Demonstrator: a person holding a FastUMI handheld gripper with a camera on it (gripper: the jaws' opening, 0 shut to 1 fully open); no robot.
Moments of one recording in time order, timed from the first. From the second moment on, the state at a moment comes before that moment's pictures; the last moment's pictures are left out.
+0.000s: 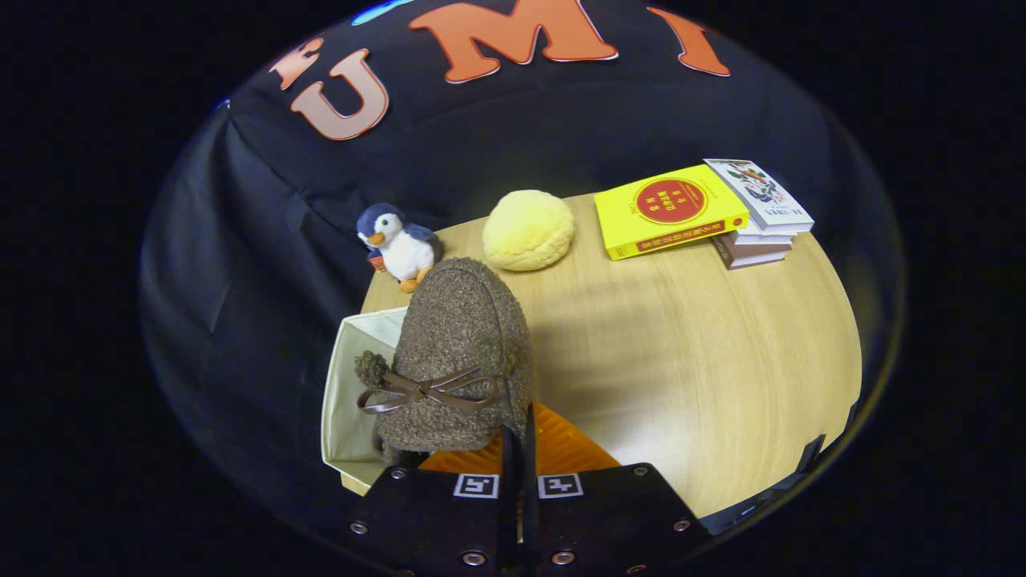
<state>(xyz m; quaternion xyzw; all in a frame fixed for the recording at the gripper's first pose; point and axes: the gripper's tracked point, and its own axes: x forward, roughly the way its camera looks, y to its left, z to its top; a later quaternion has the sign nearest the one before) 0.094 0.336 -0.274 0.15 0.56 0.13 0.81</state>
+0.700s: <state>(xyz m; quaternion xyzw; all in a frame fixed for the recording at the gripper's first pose) 0.079 0.457 -0.310 0.10 0.59 0.14 0.79</state>
